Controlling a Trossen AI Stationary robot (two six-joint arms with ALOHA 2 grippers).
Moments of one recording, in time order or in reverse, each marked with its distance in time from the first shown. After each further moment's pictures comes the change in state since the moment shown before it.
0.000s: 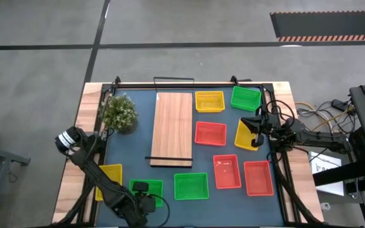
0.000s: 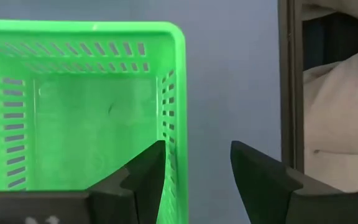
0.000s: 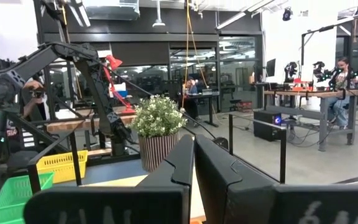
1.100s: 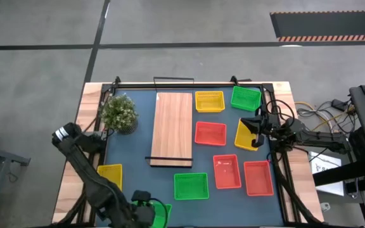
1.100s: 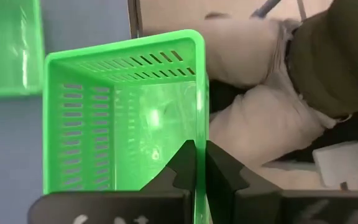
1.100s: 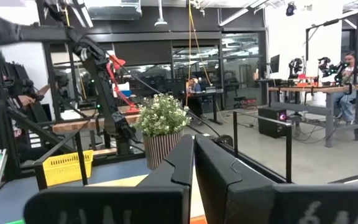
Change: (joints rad) left arm 0.002 -0.069 0.474 -0.209 0.053 0.053; right arm 0.000 0.000 0.000 -0.007 -0.011 0.028
